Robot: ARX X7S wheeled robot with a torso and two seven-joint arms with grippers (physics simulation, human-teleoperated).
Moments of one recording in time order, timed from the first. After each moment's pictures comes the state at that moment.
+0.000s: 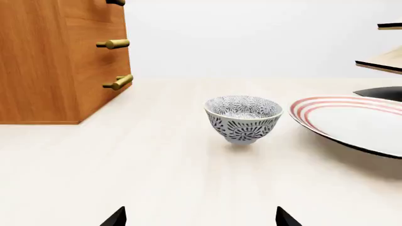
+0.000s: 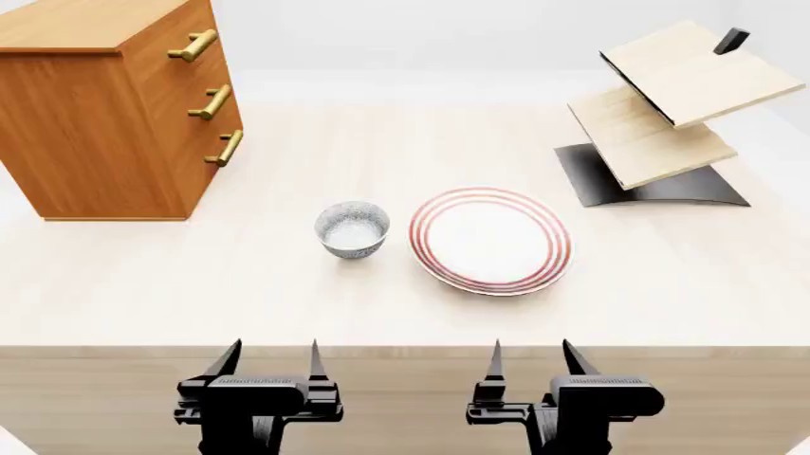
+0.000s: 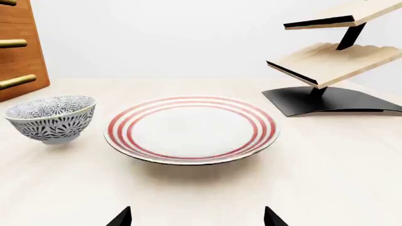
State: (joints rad) left arm 0.00 0.00 0.00 0.00 0.00 0.00 0.00; right arm 0.00 0.00 0.00 0.00 0.00 0.00 0.00
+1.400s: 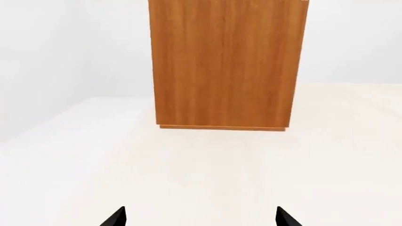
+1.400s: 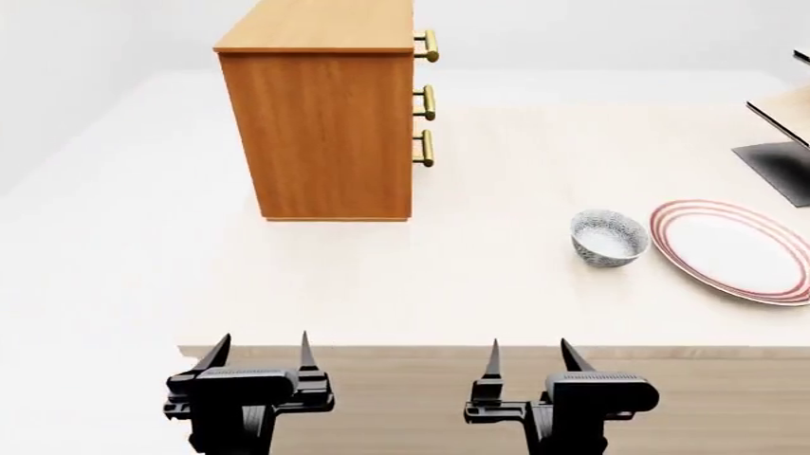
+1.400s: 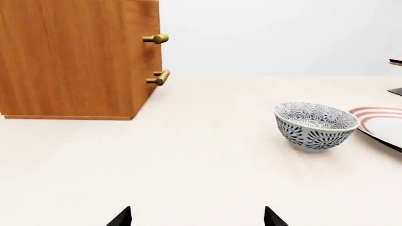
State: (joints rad) left arm -0.02 -0.11 0.10 0.02 -0.12 -0.03 -0.13; right arm 0.01 0.10 -0.13 -0.02 0.09 0.04 0.14
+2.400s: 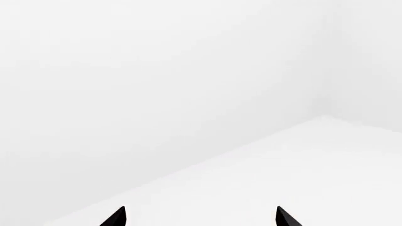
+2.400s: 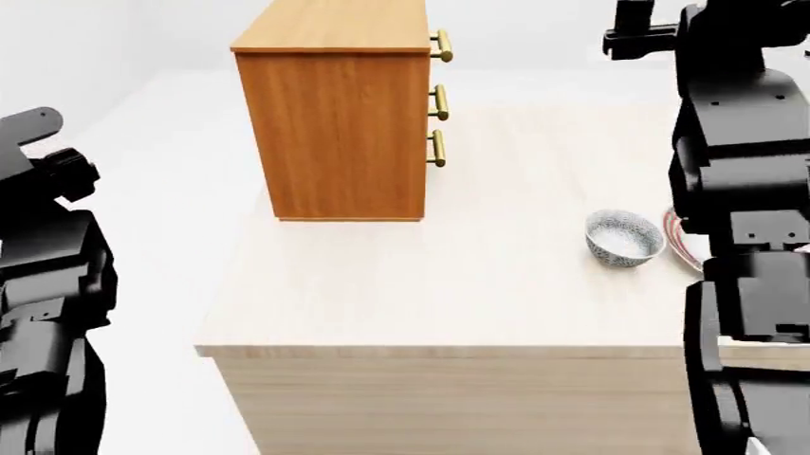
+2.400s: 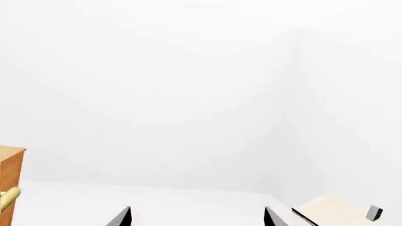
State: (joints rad) left arm -1.22 -0.38 -0.06 -1.23 0.00 -0.02 -0.61; right arm 1.34 0.29 -0.18 0.69 0.02 0.34 0.12
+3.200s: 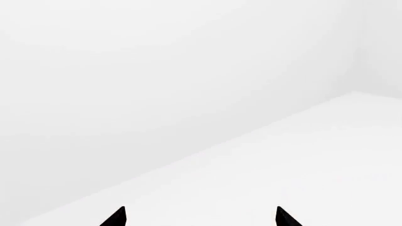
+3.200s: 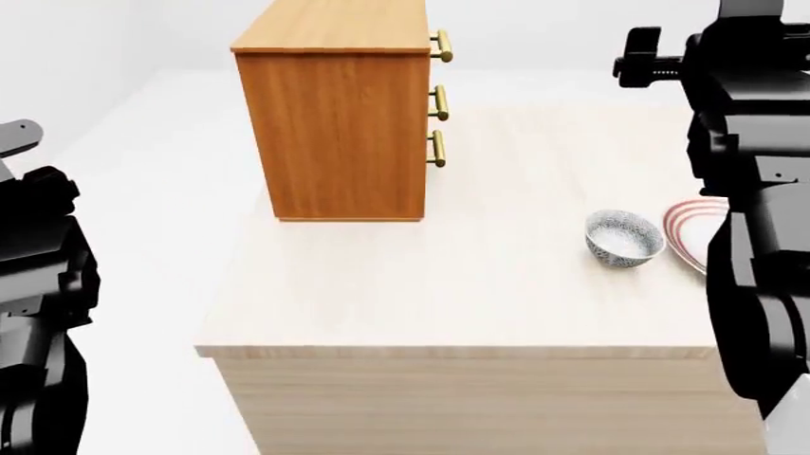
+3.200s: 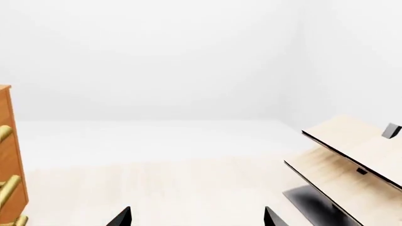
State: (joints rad) left arm -1.26 -0.41 -0.06 -1.31 0.00 -0.08 -0.66; right arm 1.60 0.27 -0.14 1.30 0.02 0.29 0.04
